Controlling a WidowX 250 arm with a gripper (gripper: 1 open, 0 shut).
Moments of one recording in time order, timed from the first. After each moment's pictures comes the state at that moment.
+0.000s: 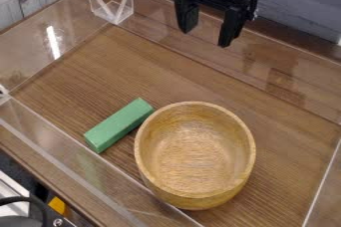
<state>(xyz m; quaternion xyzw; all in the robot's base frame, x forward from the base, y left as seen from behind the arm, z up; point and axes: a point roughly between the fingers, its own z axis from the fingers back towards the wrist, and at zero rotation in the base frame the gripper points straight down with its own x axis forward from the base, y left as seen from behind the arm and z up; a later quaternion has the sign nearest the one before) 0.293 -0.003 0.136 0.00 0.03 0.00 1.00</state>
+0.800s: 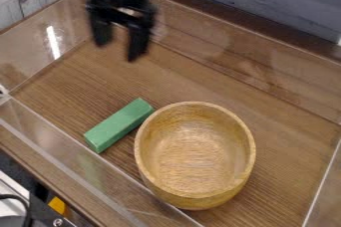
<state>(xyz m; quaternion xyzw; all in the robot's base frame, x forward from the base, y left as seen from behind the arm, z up) 0.227 0.093 0.122 0.00 0.06 0.01 1.00</state>
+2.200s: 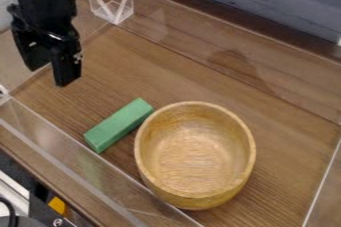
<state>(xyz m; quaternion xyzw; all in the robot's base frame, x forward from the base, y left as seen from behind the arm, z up) 0.173 0.112 0.108 -0.01 0.05 -0.03 1.00</state>
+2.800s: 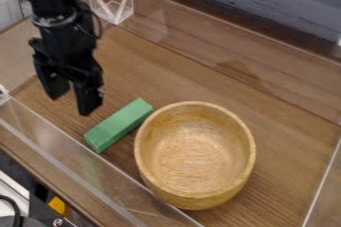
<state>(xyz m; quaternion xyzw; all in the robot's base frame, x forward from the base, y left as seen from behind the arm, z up) 0.174 0.086 0.074 -0.01 0.04 -0.01 1.00</state>
